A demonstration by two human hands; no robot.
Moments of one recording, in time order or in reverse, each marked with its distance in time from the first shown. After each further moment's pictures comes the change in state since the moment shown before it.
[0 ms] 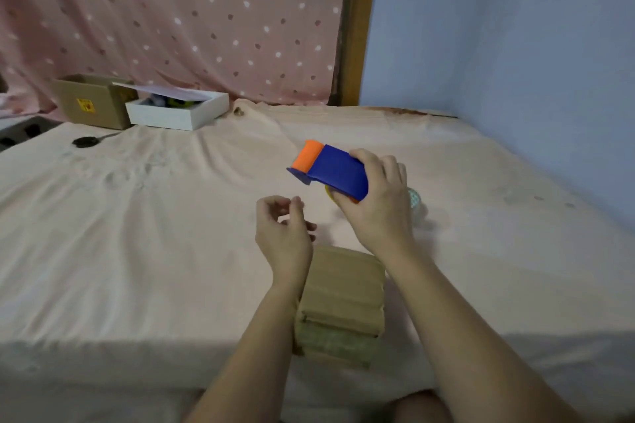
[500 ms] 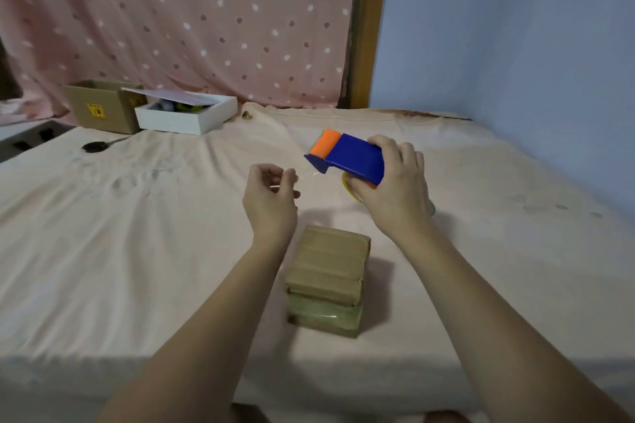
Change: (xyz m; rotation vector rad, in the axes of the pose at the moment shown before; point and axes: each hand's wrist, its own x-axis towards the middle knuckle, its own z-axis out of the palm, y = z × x) left_hand 0.070 0.016 0.009 0.105 -0.060 0.136; right_hand 0.038 0.015 0.005 -0.038 -0.080 0.080
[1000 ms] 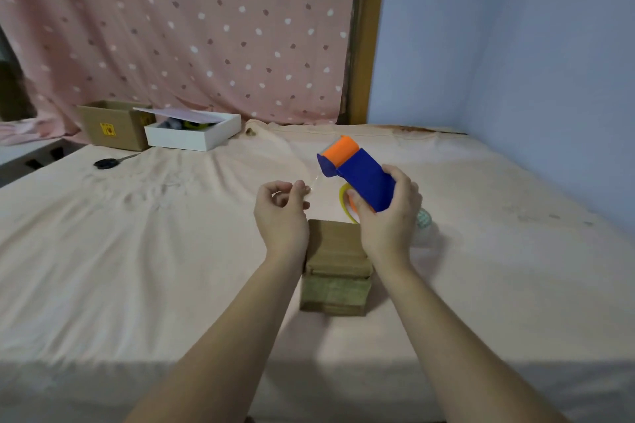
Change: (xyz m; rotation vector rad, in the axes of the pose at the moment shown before) left_hand -0.026 0.023 0.002 -0.261 0.011 -0.144; right_hand -0.033 -0.020 0.014 0.414 0.273 0.258
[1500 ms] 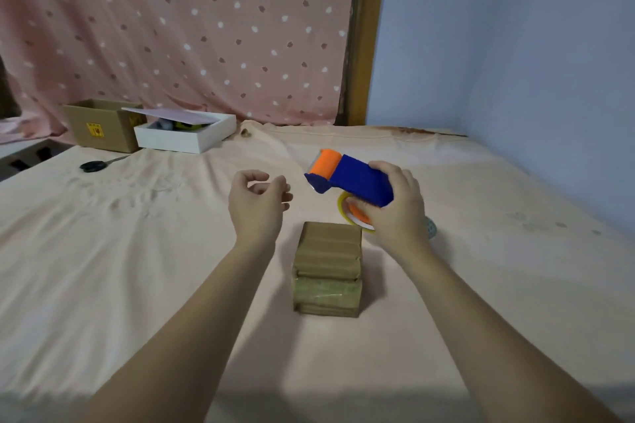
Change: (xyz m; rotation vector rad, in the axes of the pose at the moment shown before) left_hand 0.053 0.012 -0.011 0.114 -0.030 0.002; right_hand 0.044 0.024 0.000 -0.103 -0.271 -0.124
